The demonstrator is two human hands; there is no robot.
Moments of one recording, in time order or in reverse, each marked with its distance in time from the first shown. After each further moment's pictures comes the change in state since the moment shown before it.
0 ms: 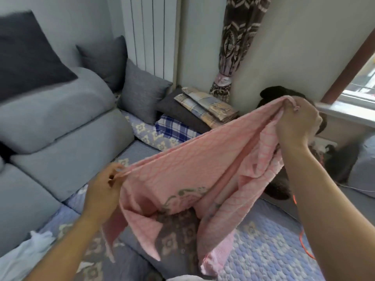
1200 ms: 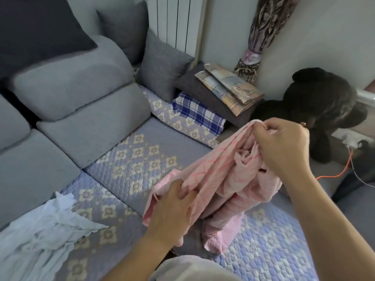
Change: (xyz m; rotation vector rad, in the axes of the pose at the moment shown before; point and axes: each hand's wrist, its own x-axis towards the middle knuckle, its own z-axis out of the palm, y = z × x) left_hand -0.113 0.037 0.081 0.488 -0.398 0.247; right_hand -0.102 -0.019 0.002 0.004 -0.466 -0.232
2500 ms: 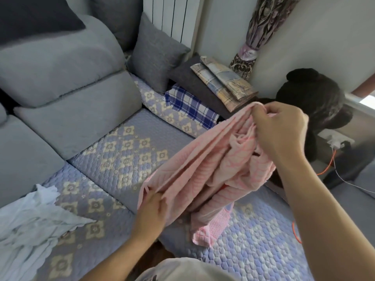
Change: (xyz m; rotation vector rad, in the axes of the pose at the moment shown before) left_hand -0.017 -0.065 0.066 -0.398 0.024 -0.349; right_hand 0.025 -0.013 0.016 -0.053 0.047 0.035
